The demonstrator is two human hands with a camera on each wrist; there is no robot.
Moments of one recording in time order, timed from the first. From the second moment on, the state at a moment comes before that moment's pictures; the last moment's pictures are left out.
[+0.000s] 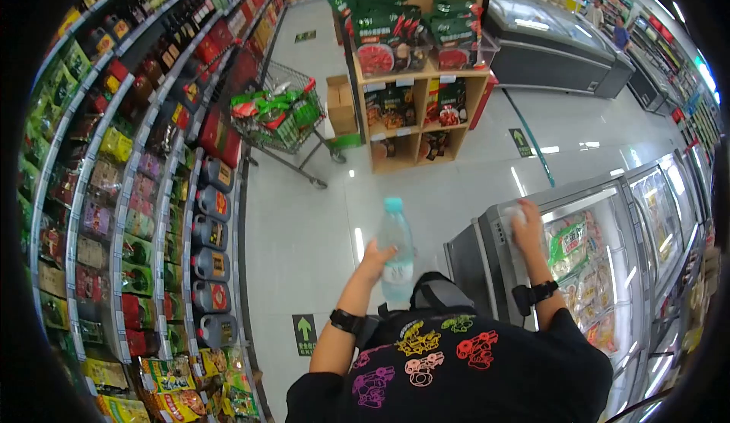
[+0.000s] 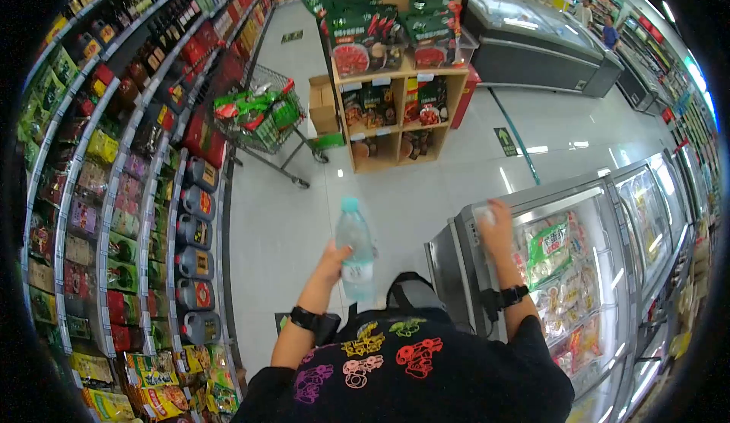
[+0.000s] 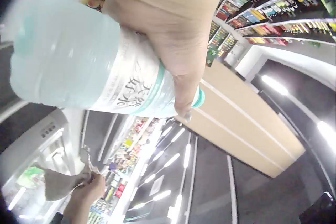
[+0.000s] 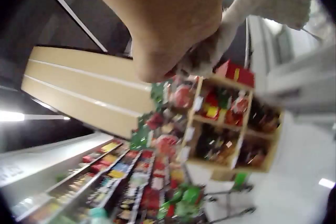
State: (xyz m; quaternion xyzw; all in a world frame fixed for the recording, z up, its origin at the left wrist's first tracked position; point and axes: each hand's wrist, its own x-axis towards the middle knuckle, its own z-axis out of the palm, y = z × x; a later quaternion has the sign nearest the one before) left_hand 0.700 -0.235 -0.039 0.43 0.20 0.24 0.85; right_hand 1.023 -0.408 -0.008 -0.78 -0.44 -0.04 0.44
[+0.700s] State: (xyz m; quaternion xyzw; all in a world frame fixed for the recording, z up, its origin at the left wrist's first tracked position) left_hand 0.714 0.107 0.032 0.23 0.37 0.57 0.70; right_hand 0.846 0.079 0.001 -0.36 -0.52 0.65 0.43
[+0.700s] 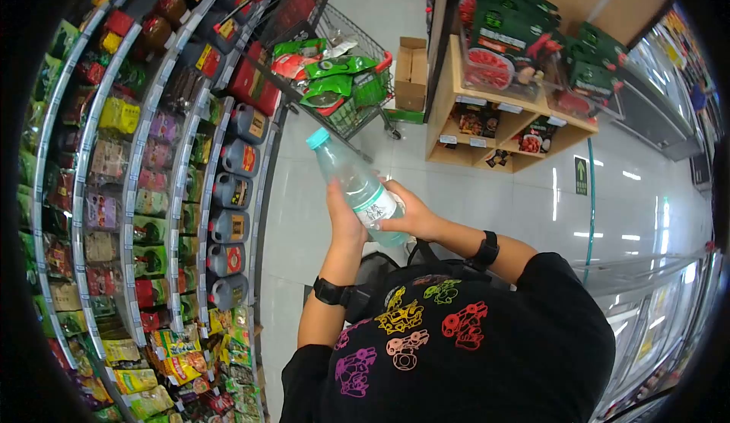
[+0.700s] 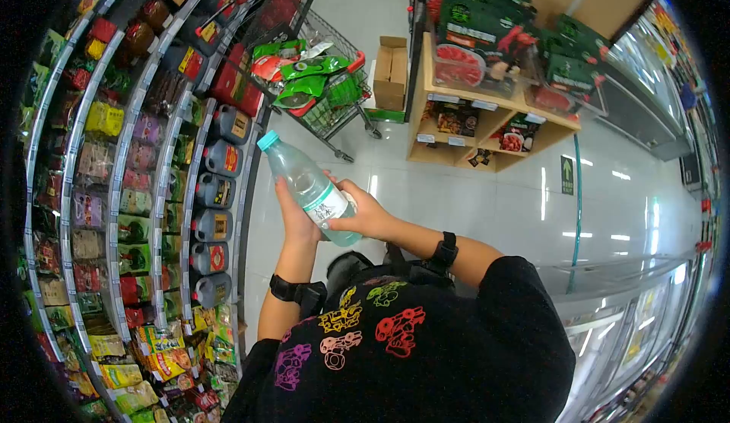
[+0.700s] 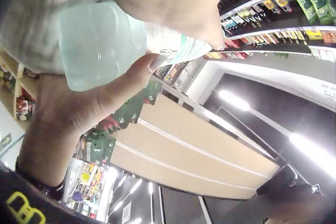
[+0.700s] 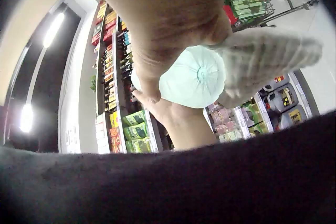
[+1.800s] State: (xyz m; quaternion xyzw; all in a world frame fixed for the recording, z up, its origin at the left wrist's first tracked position) left_hand 0.477 0.509 0.022 0.35 0.29 0.55 0.70; right_hand 0.632 0.431 0.037 -0.62 -0.68 0.21 0.33
